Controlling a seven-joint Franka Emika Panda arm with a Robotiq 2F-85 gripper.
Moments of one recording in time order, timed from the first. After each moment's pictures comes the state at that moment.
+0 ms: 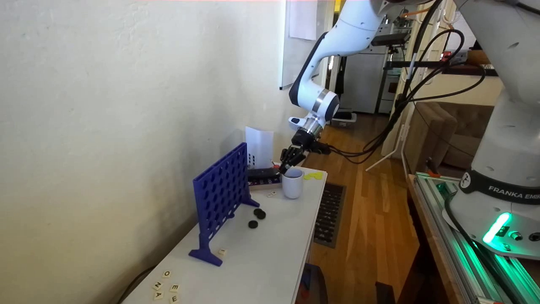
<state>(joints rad) -0.38 0.67 -0.16 -2.05 1.24 2.14 -2.27</state>
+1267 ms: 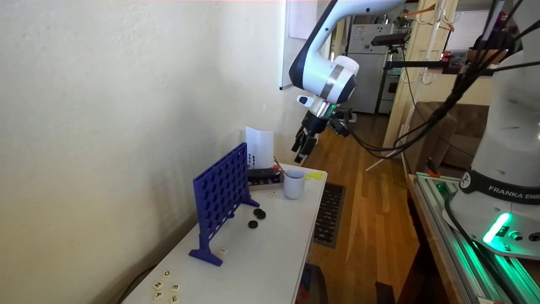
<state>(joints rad) -0.07 0.26 -0.15 -2.47 1.39 2.89 -1.93</state>
